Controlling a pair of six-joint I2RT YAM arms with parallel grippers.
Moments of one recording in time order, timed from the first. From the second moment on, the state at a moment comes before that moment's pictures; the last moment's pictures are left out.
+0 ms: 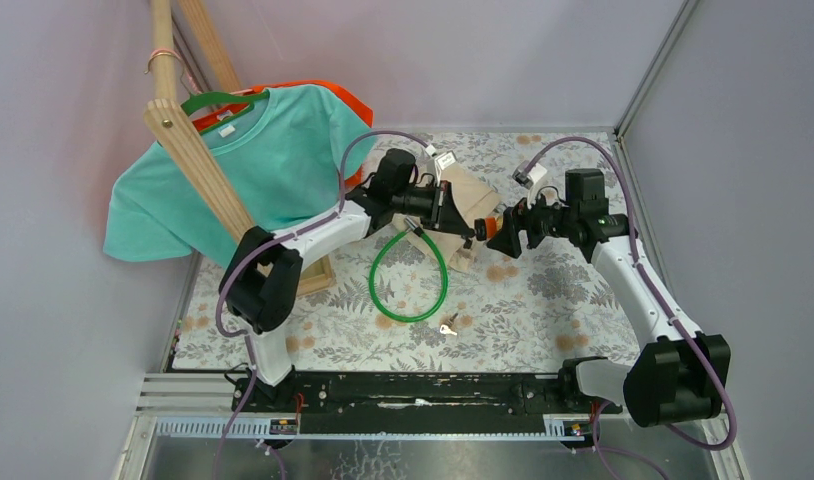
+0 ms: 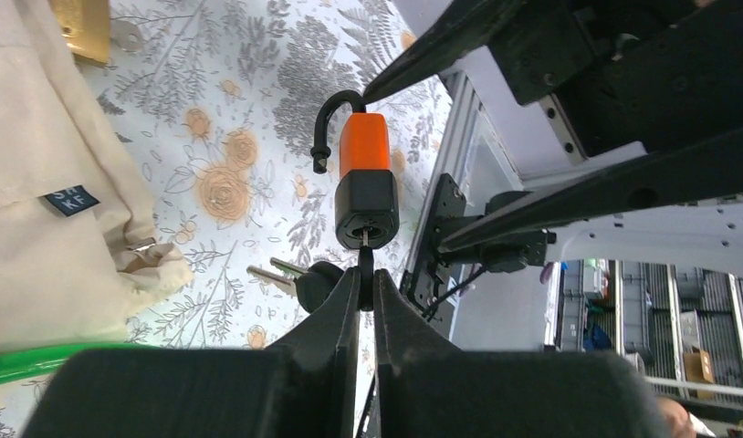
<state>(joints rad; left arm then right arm) -0.60 1.85 1.34 0.05 0.85 -0.59 0.13 1.23 0.98 -0.50 -0.76 -0.27</state>
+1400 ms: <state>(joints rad) -0.57 1.71 1.24 0.15 1.02 -0.51 0.14 1.18 1.01 -0.81 -0.95 -0.64</state>
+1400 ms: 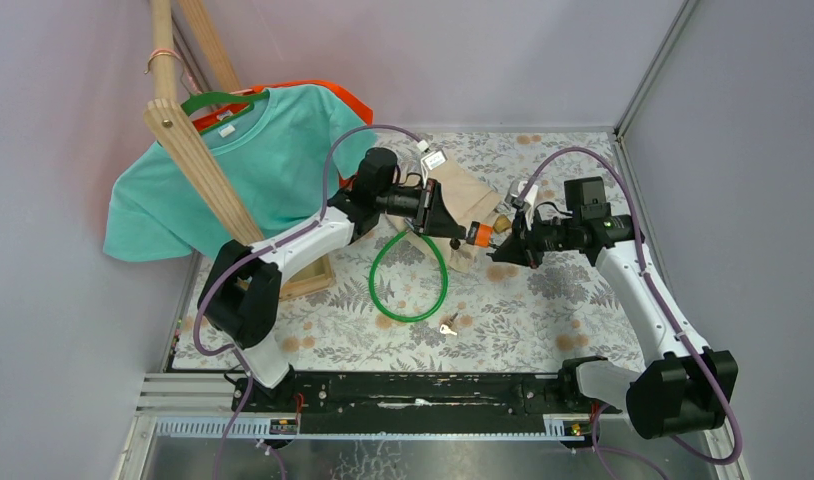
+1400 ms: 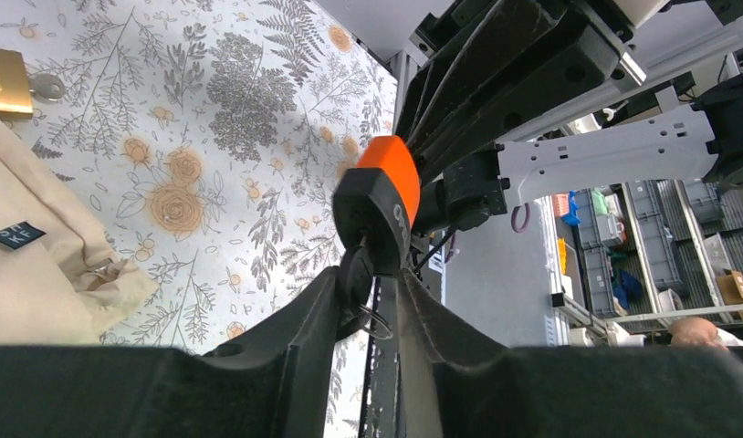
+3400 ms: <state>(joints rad) -0.70 1.60 1.35 -0.37 0.90 0.59 0.23 1.26 1.11 -0.86 -1.07 -0.66</state>
